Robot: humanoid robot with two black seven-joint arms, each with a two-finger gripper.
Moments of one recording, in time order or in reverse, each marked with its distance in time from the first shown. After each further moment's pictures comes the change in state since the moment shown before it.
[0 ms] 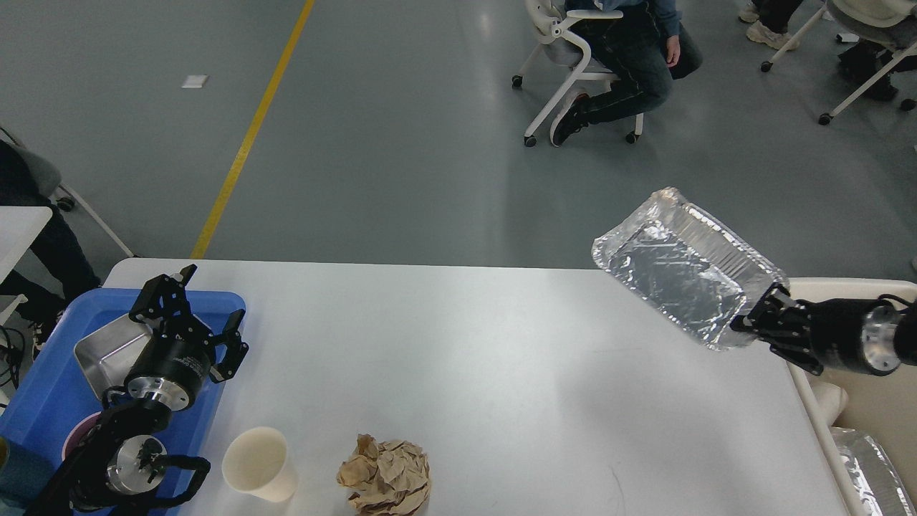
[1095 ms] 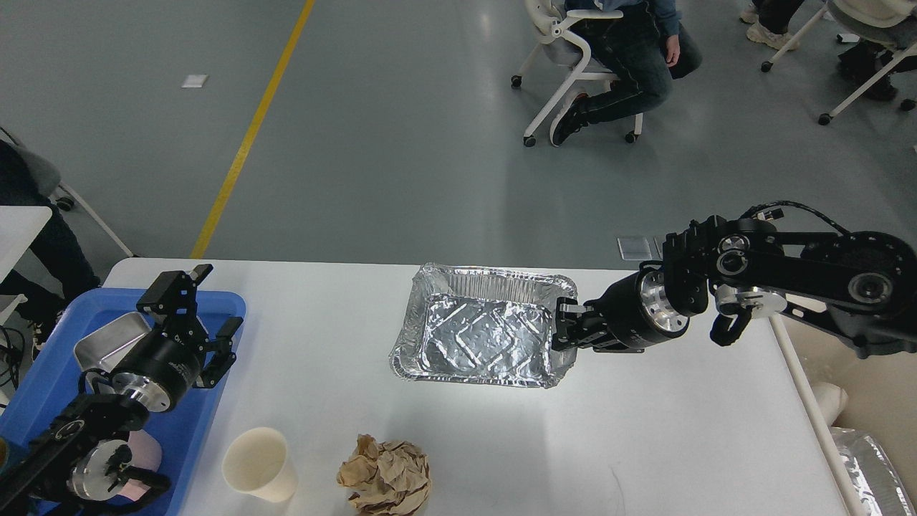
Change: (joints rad) left arm -0.017 0.228 0.210 -0.060 0.013 0.005 -0.008; right arm 0.467 0.450 -0.341 0.002 0.097 0.102 -0.190
